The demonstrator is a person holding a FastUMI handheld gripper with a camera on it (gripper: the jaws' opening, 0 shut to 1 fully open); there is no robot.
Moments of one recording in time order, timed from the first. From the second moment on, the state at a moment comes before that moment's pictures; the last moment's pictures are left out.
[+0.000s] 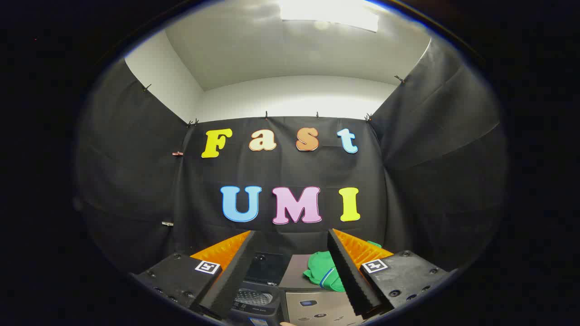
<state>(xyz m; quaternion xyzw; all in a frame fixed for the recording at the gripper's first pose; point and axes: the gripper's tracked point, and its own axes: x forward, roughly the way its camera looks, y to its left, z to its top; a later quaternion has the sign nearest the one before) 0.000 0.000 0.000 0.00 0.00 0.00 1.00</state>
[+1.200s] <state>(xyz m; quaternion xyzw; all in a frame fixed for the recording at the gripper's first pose) 0.006 -0.025 -0.005 -0.01 0.02 -0.01 1.00</state>
